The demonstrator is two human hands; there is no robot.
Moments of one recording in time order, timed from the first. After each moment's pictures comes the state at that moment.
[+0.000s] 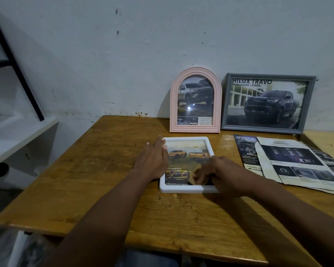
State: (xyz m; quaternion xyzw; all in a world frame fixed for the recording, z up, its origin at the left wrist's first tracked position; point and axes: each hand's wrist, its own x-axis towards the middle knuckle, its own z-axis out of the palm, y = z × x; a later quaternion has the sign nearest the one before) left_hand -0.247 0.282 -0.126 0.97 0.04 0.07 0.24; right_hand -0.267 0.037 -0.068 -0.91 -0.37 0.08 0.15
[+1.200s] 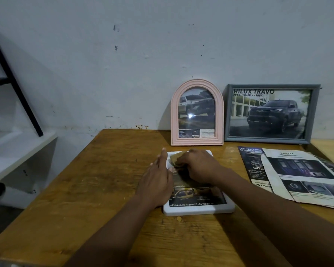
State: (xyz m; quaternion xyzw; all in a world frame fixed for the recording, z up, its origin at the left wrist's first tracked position) left_hand -0.258 0.274 -0.128 0.96 0.01 0.05 0.27; right_hand -0.188 0.110 -0.084 -0.93 -0.35 -0.04 0.10
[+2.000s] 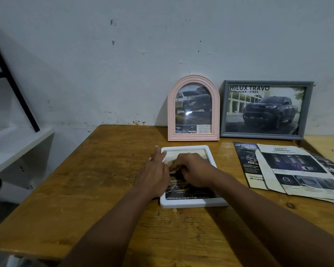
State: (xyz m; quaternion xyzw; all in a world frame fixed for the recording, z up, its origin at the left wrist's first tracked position) left_hand -0.257 0.271 -0.123 0.96 0.02 0.05 0.26; right_hand -0.218 0.109 -0.085 -0.91 -0.33 0.05 0.25
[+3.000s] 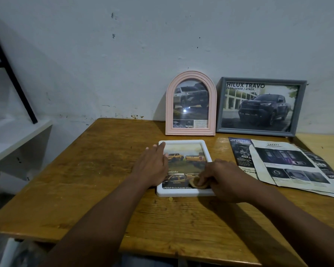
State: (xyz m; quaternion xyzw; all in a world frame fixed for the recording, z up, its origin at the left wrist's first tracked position) left_hand -0.260 0.270 -0.113 0.98 0.01 0.04 0.20; right_hand -0.276 0.034 -0.065 -0.94 -0.31 0.07 0.11
